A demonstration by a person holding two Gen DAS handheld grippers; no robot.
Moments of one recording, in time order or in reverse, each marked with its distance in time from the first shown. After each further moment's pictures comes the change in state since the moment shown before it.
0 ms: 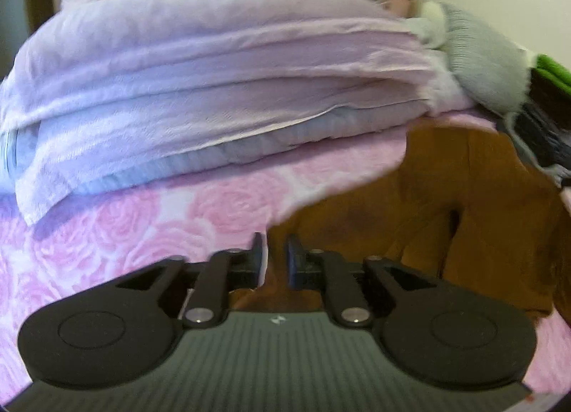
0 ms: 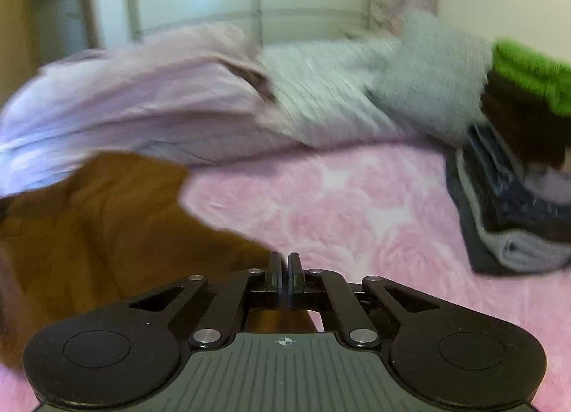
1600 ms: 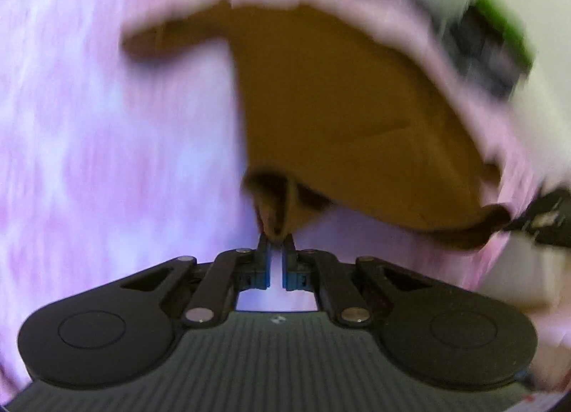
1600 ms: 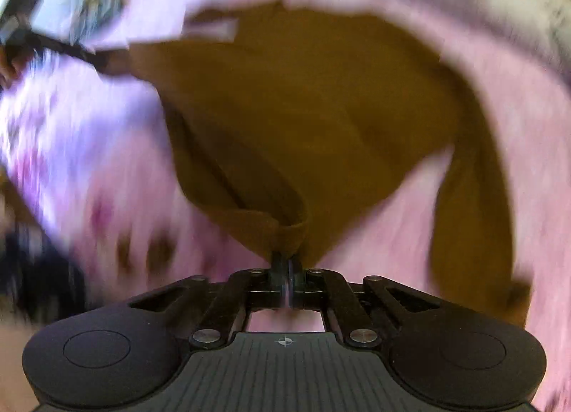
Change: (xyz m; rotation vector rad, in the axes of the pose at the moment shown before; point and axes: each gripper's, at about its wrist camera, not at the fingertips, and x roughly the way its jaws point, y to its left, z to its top) left arm -0.226 -0.024 -0.225 -0.160 0.493 -0.215; right arm -0.169 0.086 -0.186 -0.558 0.567 0.394
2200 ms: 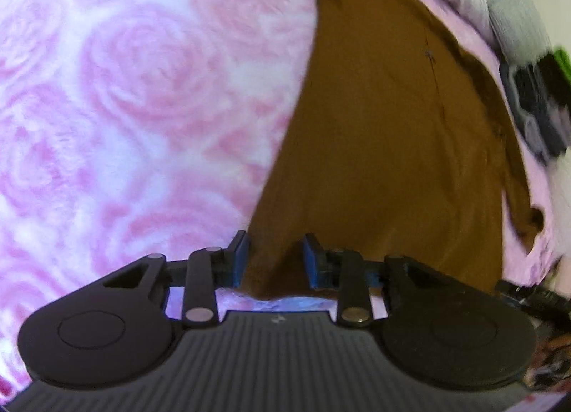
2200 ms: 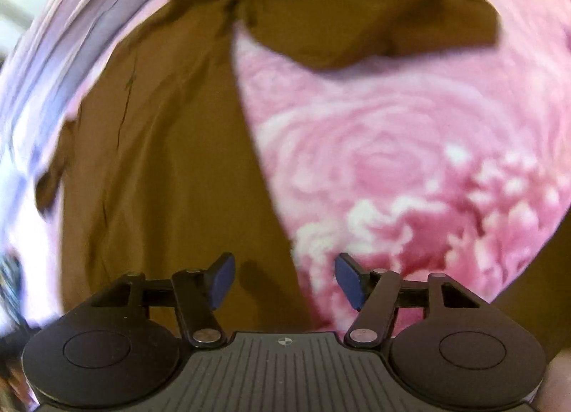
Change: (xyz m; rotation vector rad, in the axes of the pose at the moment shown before) left arm 0.069 0.027 -0.014 -0.278 -0.057 0.041; right arm 0.078 -0.044 -0.073 0.994 -0.212 -0.011
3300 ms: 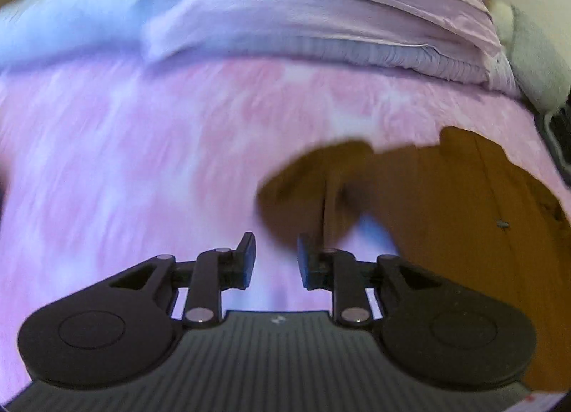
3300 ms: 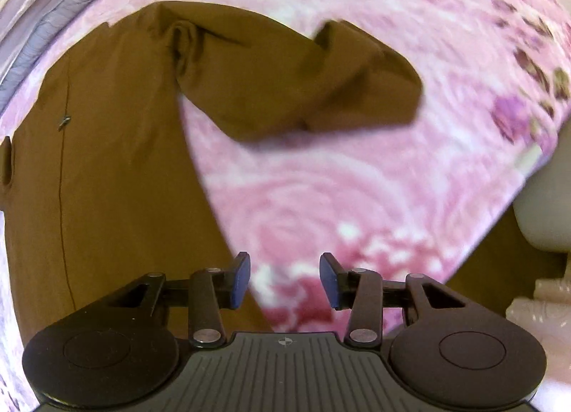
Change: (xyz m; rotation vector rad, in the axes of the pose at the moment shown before) left arm -0.018 0.044 0.223 0.231 -0.319 0.177; right arm -0.014 0.006 0.070 -0.052 0.059 -0.235
